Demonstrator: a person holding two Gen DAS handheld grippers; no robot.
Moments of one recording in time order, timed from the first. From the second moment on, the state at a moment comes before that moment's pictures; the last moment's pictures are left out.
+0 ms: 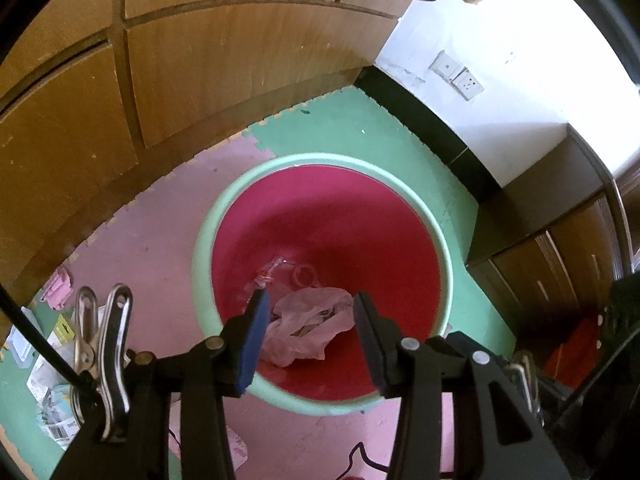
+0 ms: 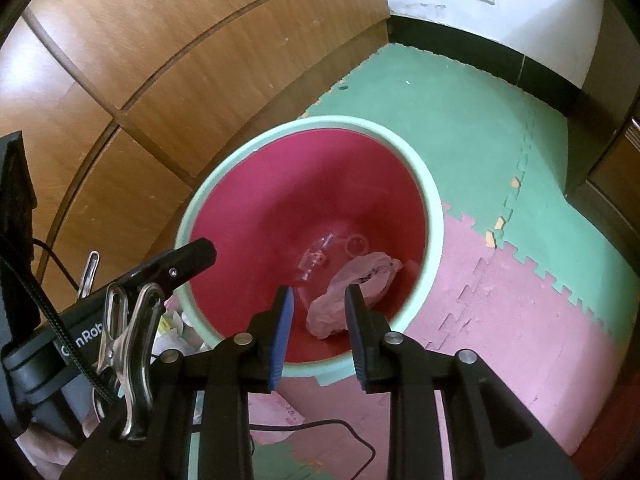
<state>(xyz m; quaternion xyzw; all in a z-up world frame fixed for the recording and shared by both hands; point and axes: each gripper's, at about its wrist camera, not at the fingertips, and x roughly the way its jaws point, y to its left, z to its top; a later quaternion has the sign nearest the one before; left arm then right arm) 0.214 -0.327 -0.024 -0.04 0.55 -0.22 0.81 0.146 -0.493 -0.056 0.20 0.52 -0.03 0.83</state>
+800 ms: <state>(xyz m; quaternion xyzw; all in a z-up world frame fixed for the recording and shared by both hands) 0.138 -0.182 0.062 -0.03 0.50 -0.08 0.86 0.116 -0.415 0.006 0.17 0.47 0.06 0.86</state>
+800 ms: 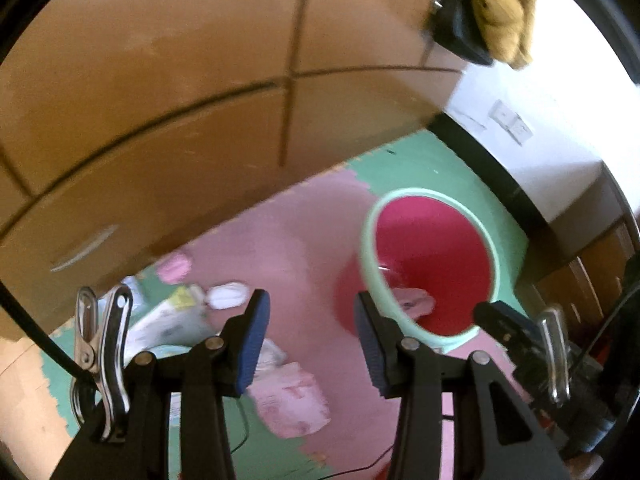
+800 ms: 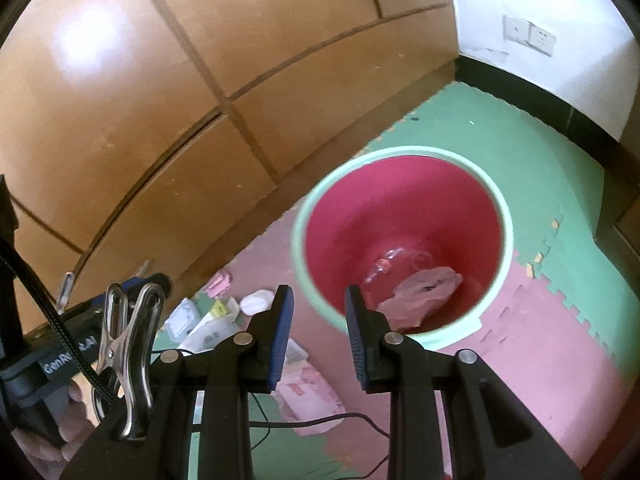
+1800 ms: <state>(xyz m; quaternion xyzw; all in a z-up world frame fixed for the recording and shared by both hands) 0.091 0.033 0.022 -0.07 0.57 0.07 0.82 0.062 -0.249 -0.100 0.17 0.59 0.15 0.78</state>
